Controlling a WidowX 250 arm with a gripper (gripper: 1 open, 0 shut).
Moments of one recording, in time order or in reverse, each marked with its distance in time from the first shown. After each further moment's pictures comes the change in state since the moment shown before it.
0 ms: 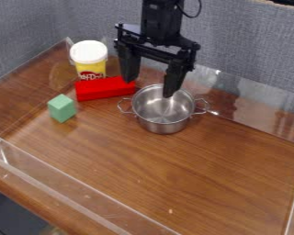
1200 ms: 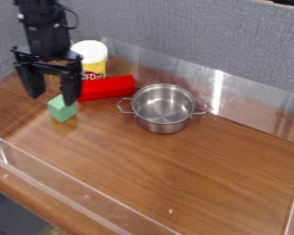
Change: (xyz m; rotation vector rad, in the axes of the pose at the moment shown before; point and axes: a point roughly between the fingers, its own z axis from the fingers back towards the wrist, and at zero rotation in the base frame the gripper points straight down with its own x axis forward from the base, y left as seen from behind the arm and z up) arm -0.046 0.132 -0.036 -0.077 -0.071 0.144
